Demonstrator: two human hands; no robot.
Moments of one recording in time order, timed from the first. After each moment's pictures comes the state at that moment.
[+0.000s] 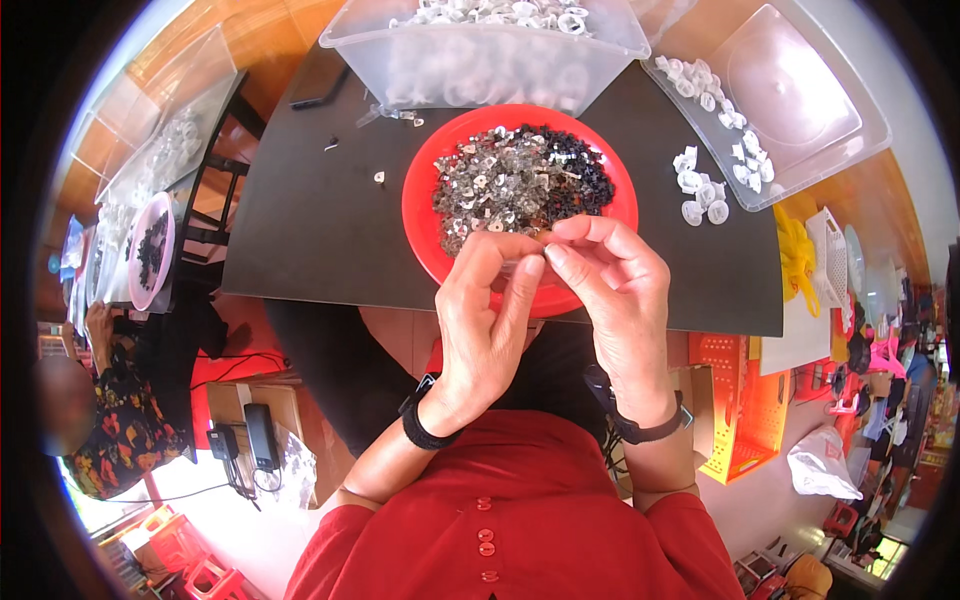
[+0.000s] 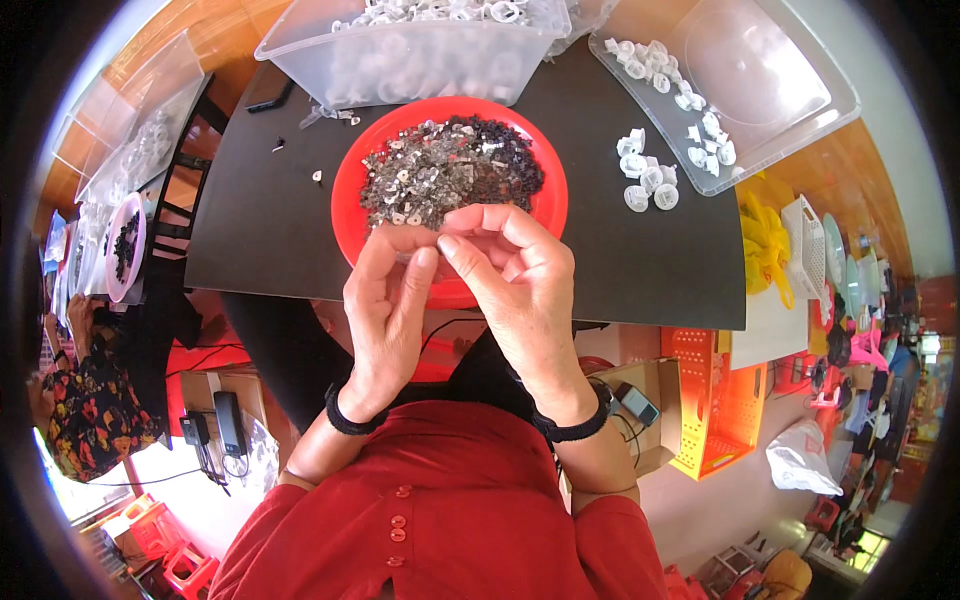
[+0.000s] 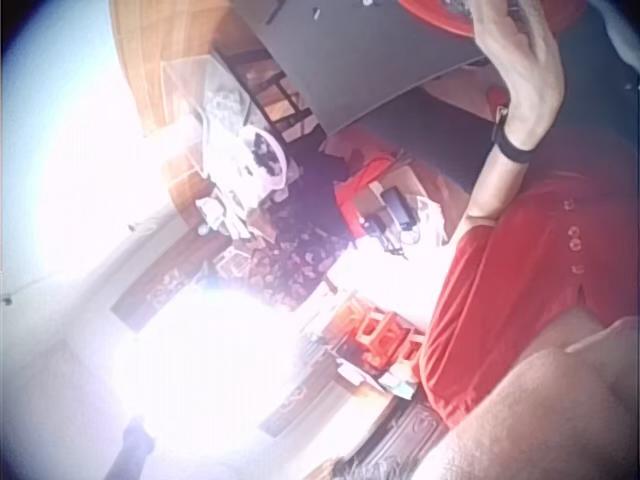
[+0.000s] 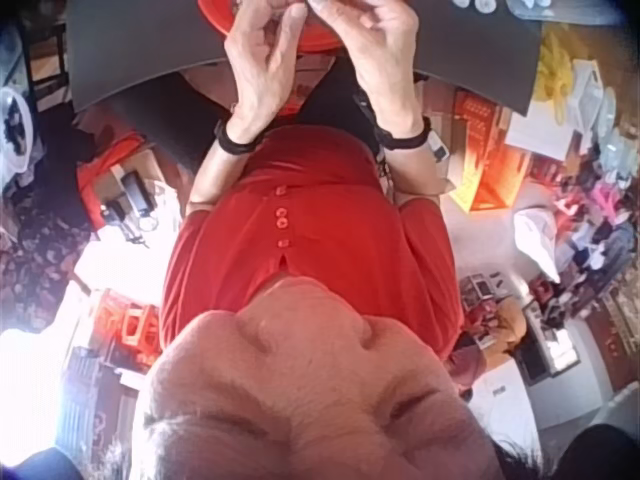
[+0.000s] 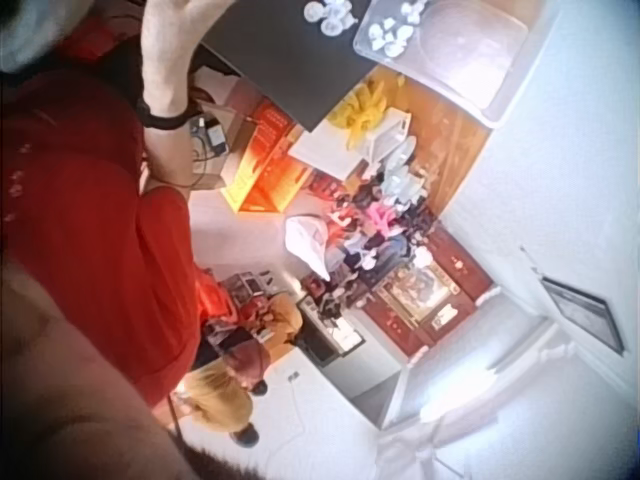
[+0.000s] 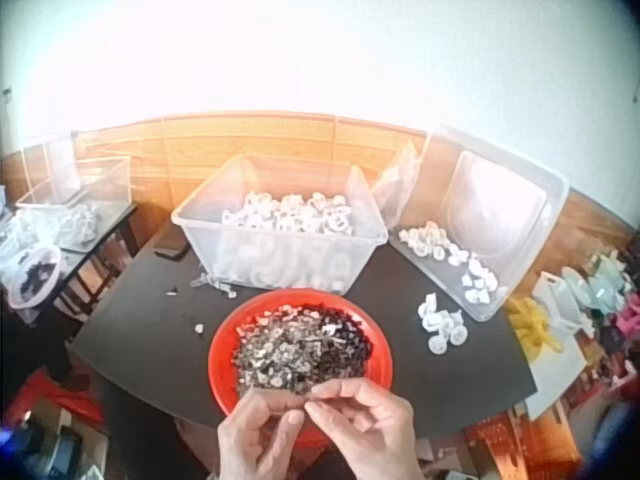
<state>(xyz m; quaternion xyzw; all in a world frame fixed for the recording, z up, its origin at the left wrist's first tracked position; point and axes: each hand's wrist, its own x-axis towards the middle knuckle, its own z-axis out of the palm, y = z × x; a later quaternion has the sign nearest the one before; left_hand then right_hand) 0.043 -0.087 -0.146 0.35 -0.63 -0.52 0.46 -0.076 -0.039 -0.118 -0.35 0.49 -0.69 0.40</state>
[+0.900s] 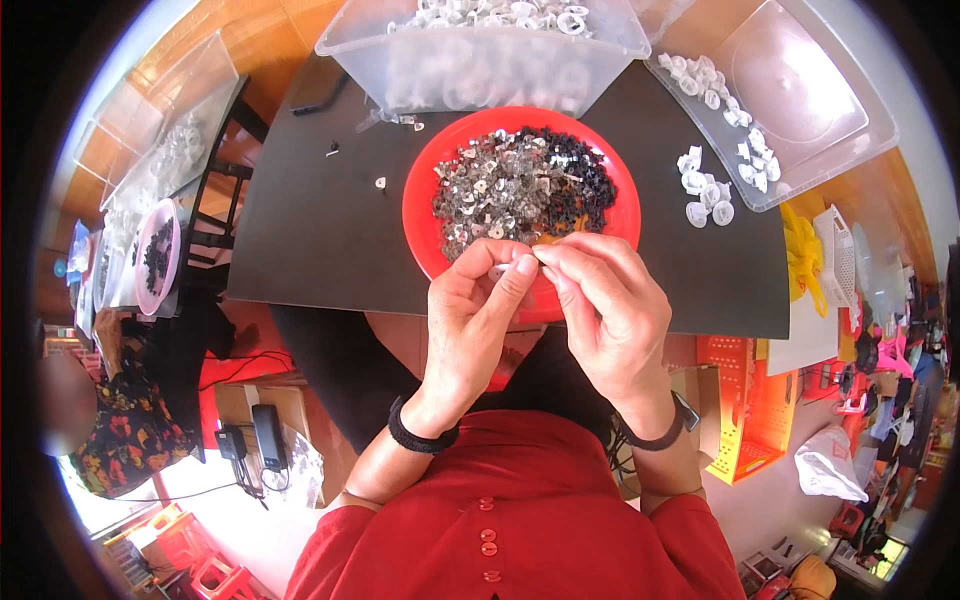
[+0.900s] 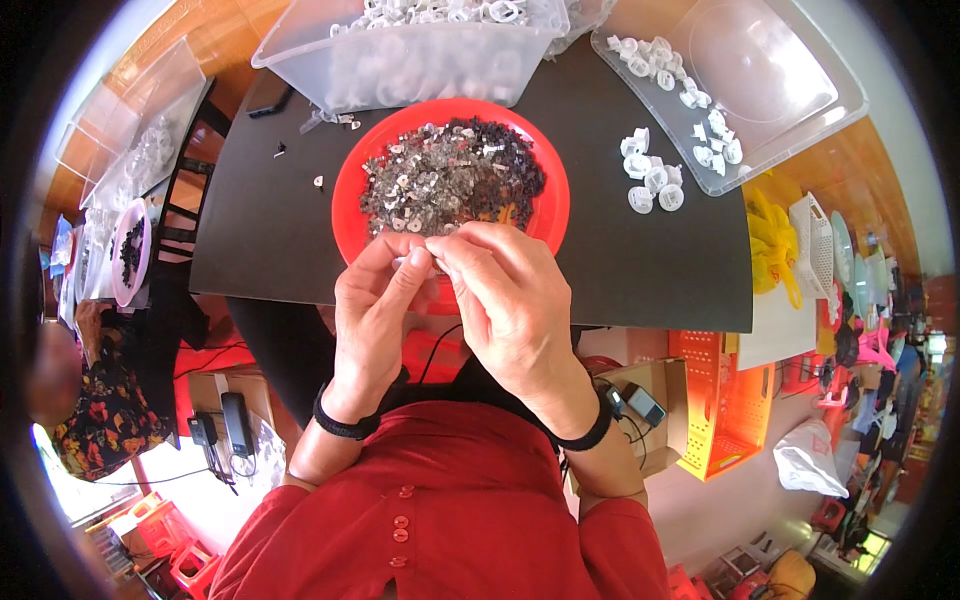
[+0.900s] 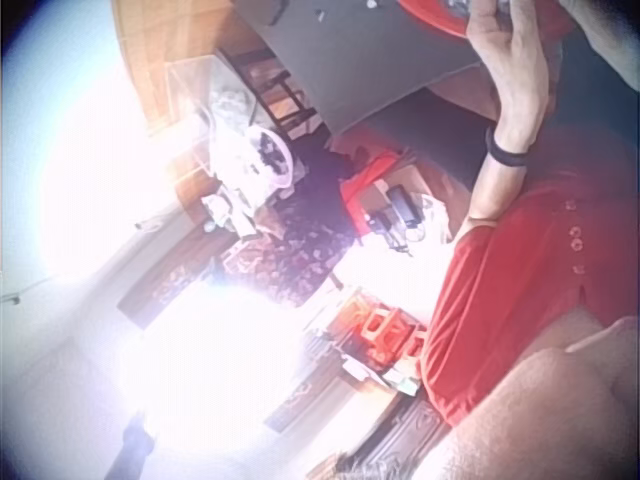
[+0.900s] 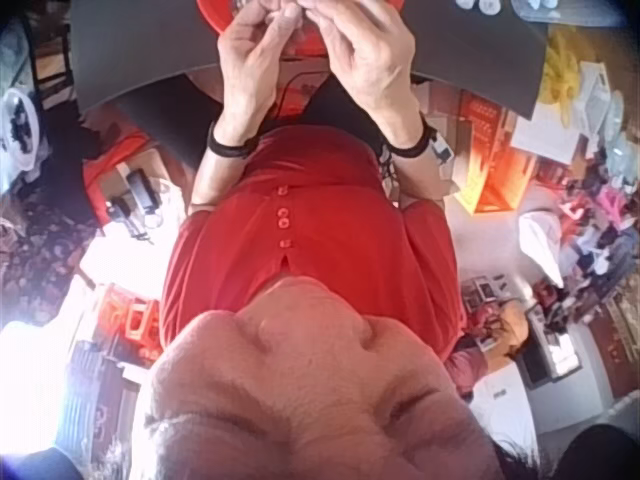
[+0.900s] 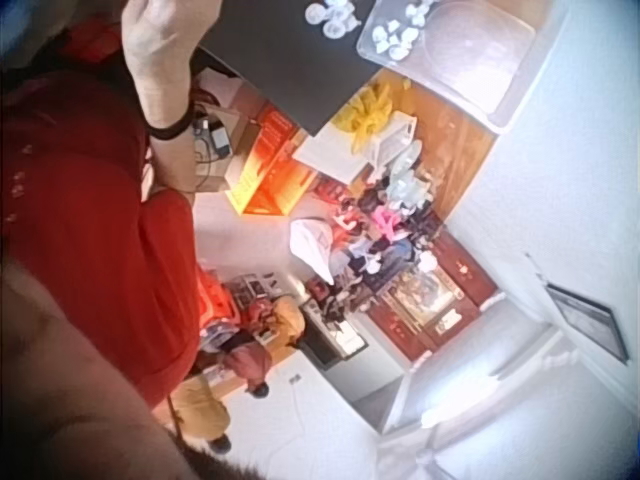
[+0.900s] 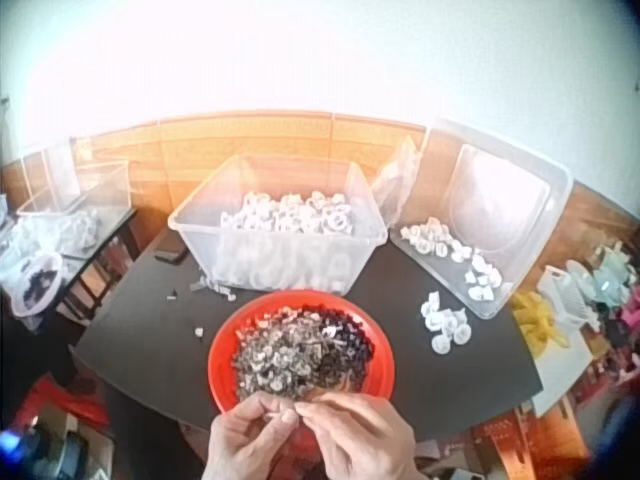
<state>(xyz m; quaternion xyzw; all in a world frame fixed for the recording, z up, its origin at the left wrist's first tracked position) 0.047 -0.091 -0.139 0.30 -0.46 -0.73 0.41 -0.082 -0.037 -0.122 -0.63 0.60 -0.49 -0.01</state>
